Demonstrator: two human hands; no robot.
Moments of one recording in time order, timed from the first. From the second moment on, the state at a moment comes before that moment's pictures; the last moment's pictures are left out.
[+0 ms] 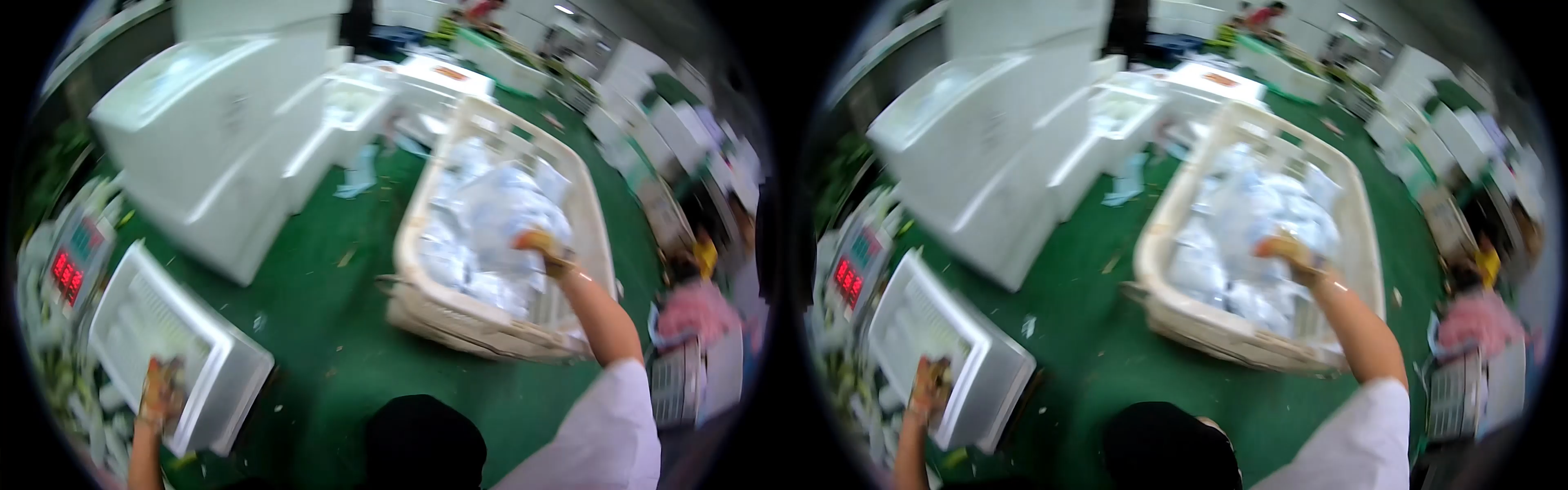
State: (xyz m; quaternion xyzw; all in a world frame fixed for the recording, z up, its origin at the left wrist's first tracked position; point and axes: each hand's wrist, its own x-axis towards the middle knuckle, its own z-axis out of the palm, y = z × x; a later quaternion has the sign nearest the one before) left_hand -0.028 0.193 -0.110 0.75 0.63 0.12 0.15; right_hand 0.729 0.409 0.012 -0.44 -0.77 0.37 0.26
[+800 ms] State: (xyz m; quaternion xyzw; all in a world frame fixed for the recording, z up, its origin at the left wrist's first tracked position) left_hand -0.006 0.126 -0.016 0.04 0.15 0.85 0.49; right_hand 0.158 0.188 0.049 -0.12 -0.87 0.46 0.14
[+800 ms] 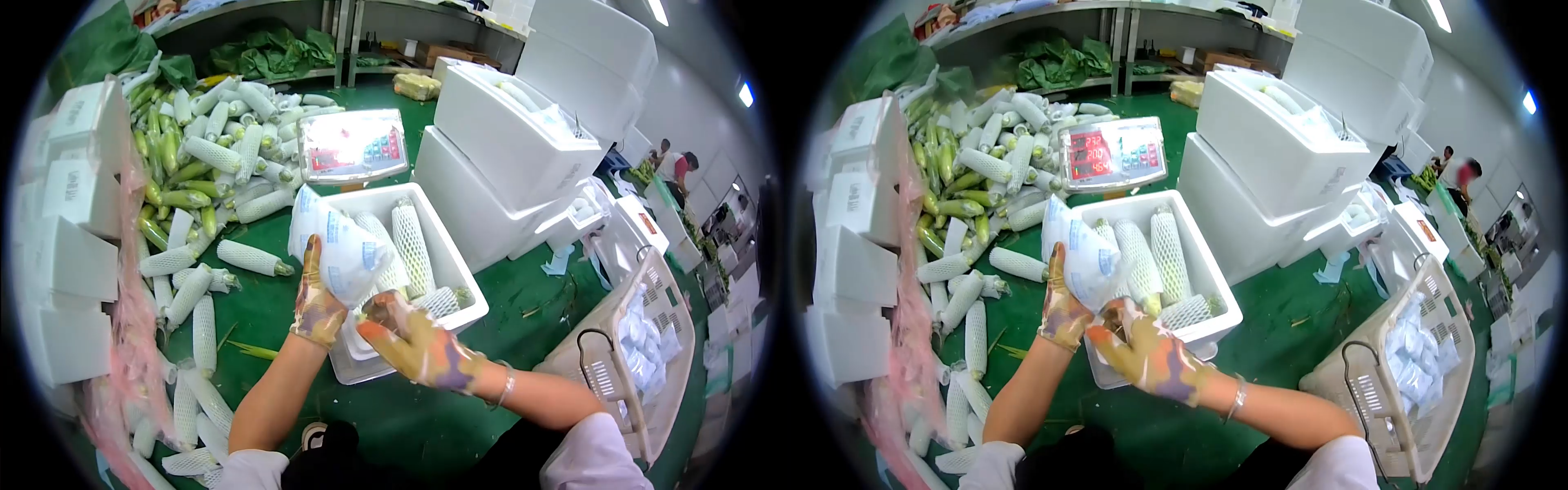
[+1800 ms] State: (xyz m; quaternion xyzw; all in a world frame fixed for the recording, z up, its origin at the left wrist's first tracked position) left_hand -0.090 0.288 -0.064 0.42 0.64 0.62 0.15; right_hand 0.212 0.332 -0.063 -0.05 -0.45 0.82 0.34
